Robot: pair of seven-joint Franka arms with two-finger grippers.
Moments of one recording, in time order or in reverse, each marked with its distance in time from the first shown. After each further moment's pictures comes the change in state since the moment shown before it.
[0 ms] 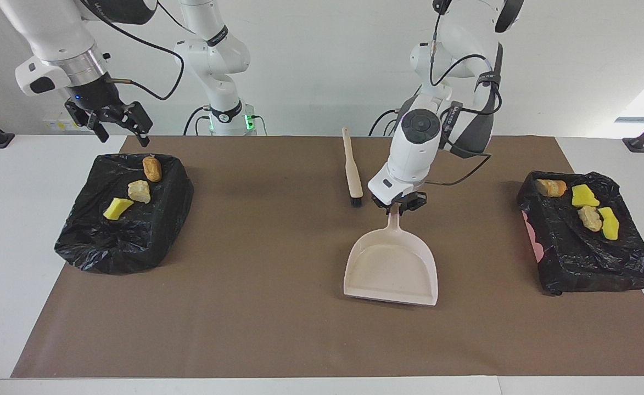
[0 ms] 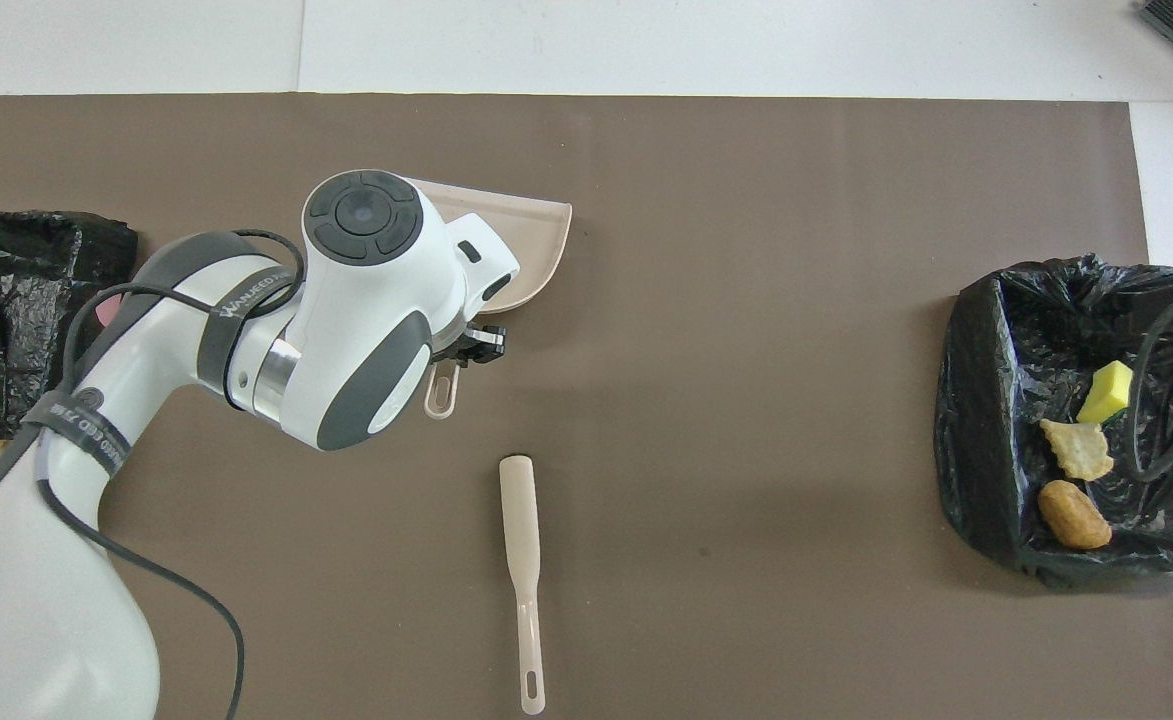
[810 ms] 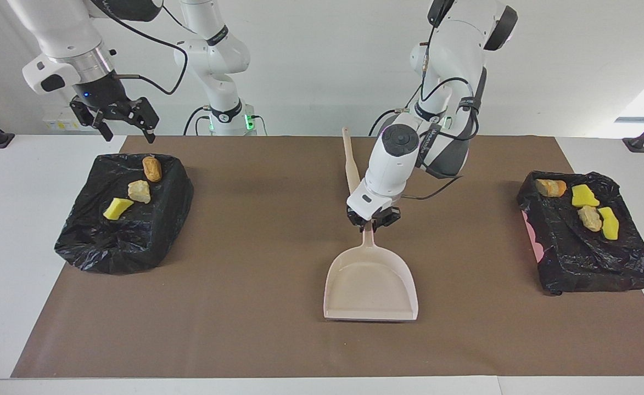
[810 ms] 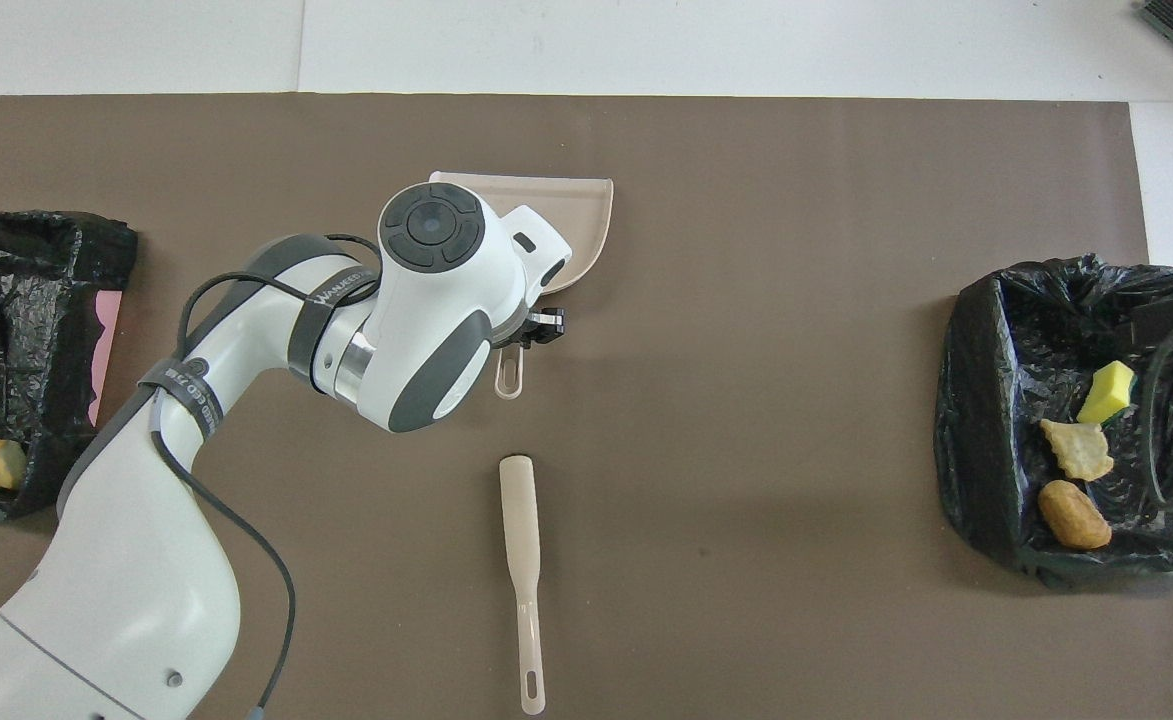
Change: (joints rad) left arm -0.062 0.158 -0.013 0.074 0.000 0.135 -0.120; right arm 0.011 0.012 0.002 0.075 -0.002 -0.075 -0.094
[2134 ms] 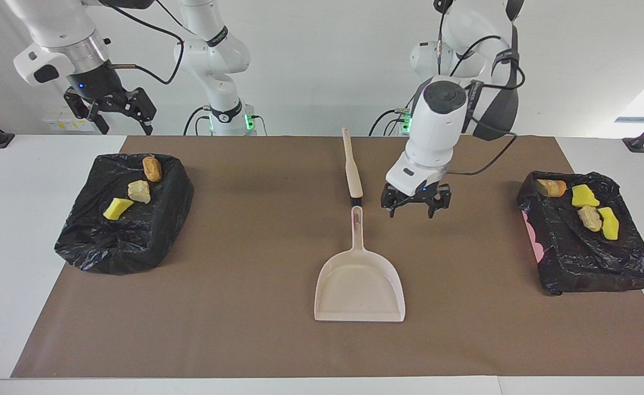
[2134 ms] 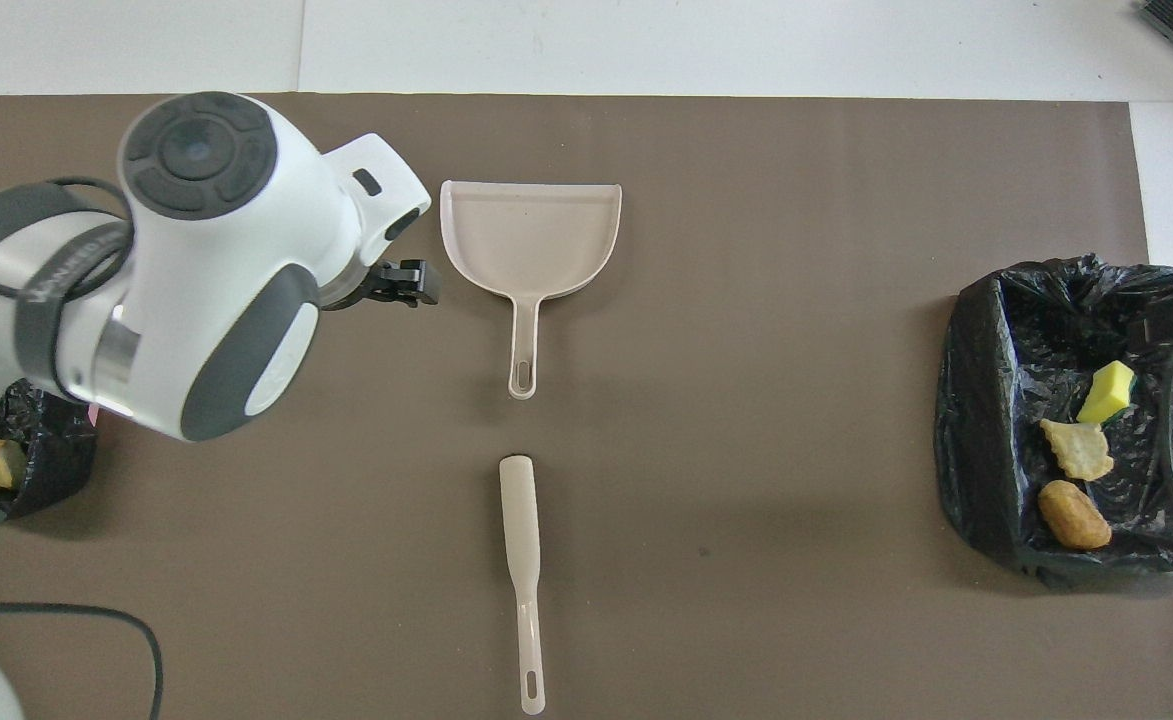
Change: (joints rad) left arm 0.051 -0.360 0.217 -0.002 -0.029 -0.290 0.311; right arm 0.003 0.016 0.001 0.032 0.000 -0.017 0.000
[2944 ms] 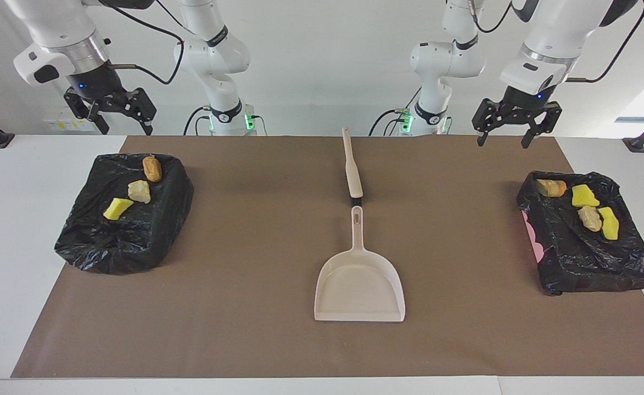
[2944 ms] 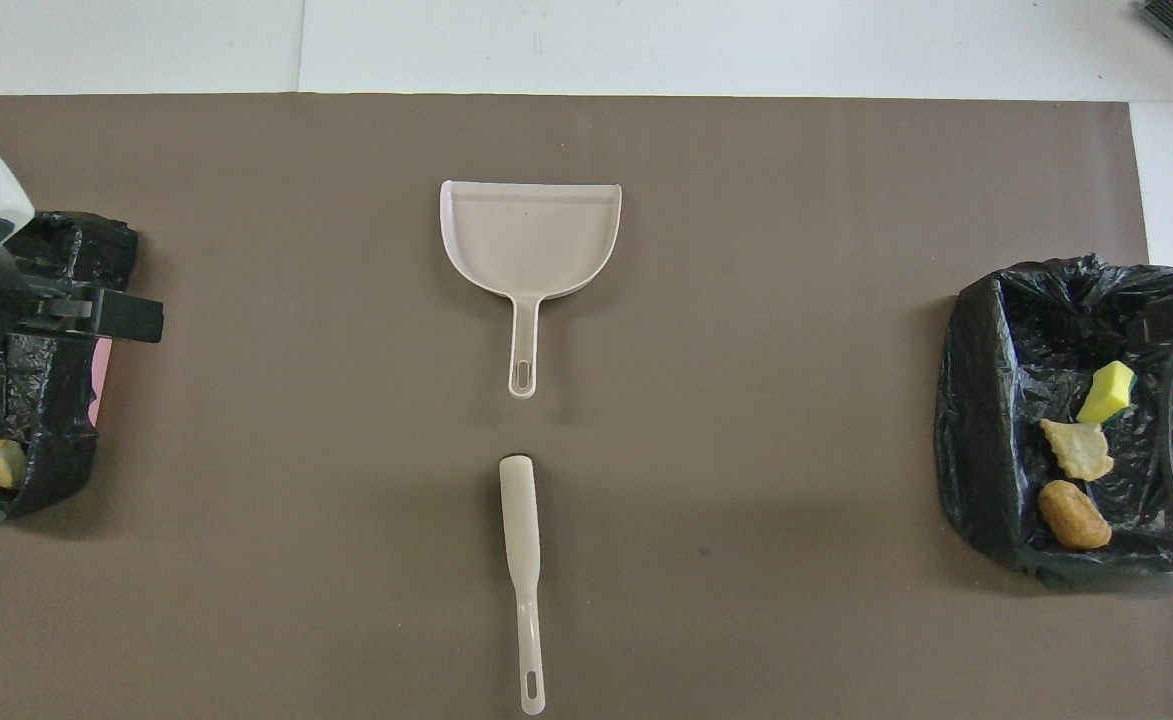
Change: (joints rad) left arm 0.056 -0.207 0.154 0.039 -0.054 -0.212 0.250; right arm 0.000 0.000 0.000 0.000 0.000 0.000 0.000
